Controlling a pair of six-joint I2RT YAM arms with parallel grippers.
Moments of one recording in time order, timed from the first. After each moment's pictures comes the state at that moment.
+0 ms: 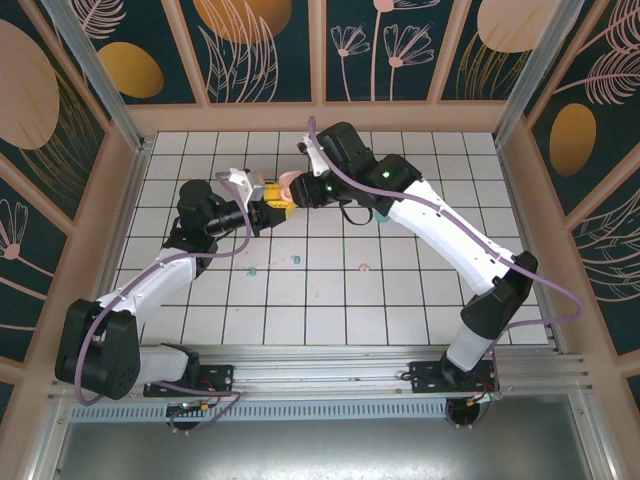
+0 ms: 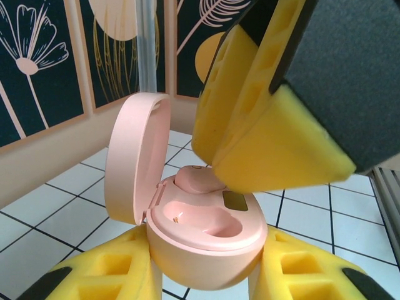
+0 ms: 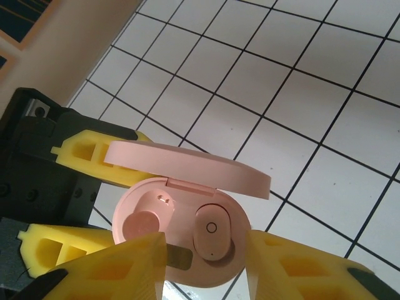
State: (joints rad) left arm -0.31 1.31 0.76 0.51 0.89 -0.03; right arm 0.82 1.67 1.84 -0.89 -0.10 0.32
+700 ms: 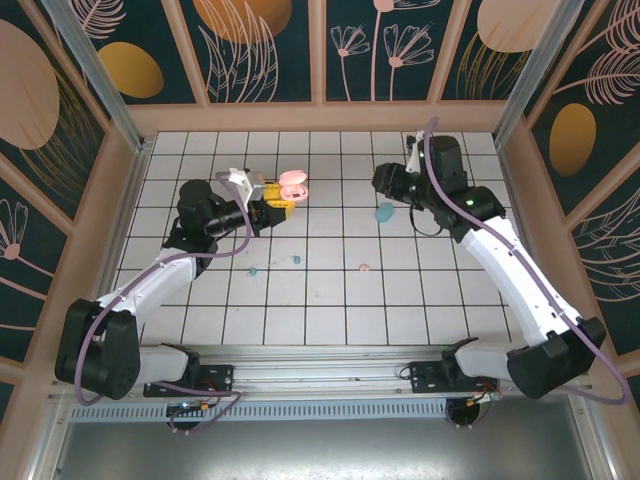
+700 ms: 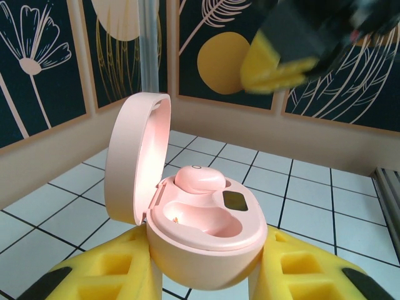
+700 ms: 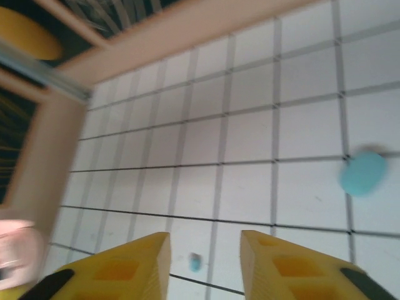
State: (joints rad) left arm -0.31 1.31 0.76 0.51 0.88 -0.03; right arm 0.43 1.27 1.29 -0.64 -0.13 0.60
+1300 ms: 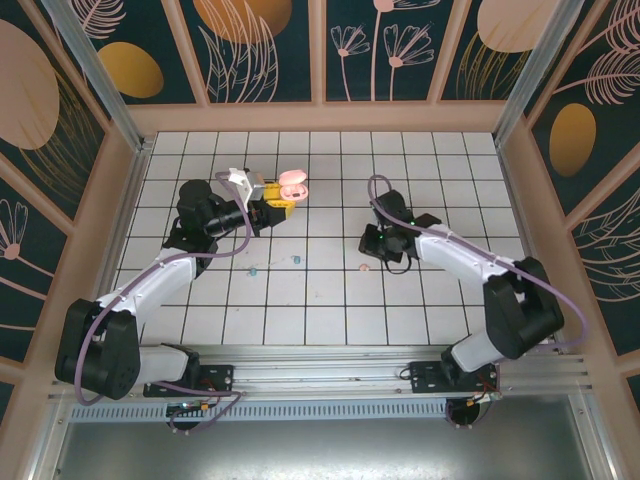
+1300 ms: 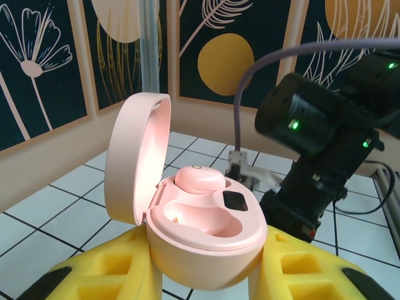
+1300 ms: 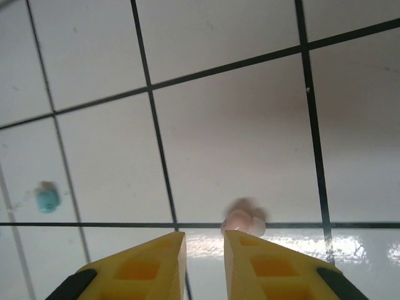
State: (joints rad) left arm -0.31 1.31 0.76 0.52 0.88 -0.03; right arm 0.55 1.52 0.96 -0.53 -0.09 0.74
